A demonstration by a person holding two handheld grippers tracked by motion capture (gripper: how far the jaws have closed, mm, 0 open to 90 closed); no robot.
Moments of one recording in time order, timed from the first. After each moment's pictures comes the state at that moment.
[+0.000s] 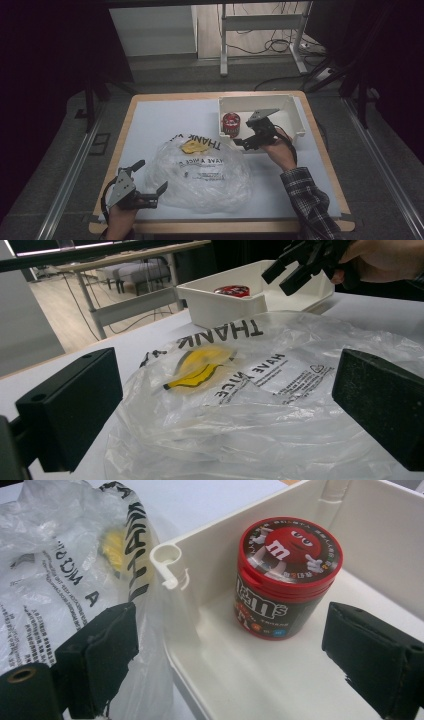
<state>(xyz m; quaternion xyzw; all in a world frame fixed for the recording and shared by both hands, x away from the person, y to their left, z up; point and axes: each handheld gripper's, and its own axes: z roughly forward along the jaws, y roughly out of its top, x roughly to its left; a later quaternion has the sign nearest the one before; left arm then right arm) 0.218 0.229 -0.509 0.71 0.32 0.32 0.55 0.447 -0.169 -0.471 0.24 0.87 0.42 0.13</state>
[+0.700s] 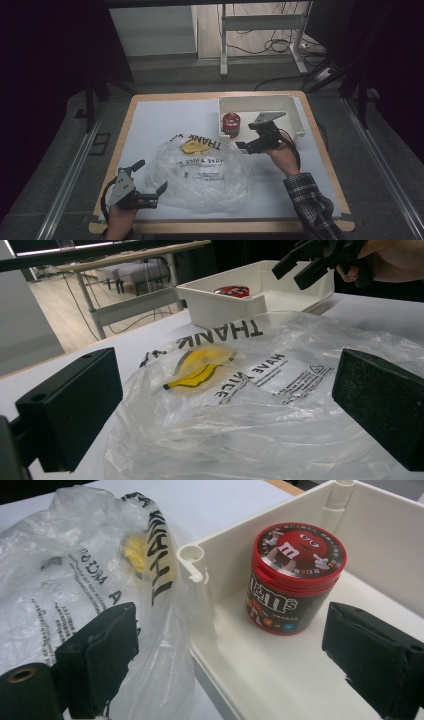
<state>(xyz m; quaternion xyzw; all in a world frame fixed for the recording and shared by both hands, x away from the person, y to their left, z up) 0.218 0.230 -0.510 0.70 0.32 0.32 0.55 0.430 -0.180 -0.465 0.23 0.86 0.44 0.12</state>
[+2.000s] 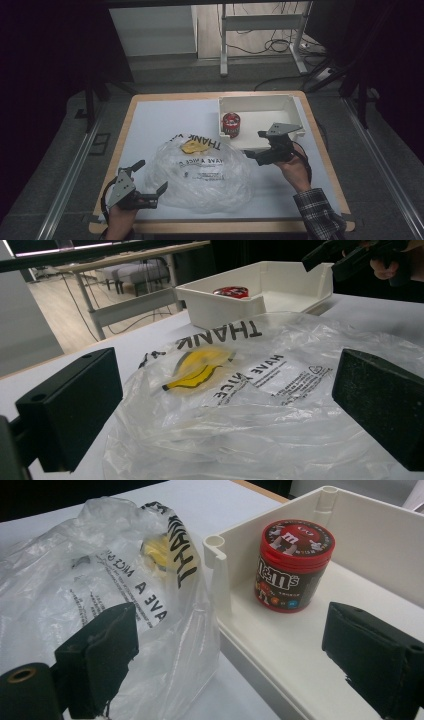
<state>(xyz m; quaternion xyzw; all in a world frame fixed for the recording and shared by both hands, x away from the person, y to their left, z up) 0.217 0.229 -0.509 0.70 0.32 0.32 0.55 0.385 -0.208 -0.460 0.24 0.84 0.47 0.14</state>
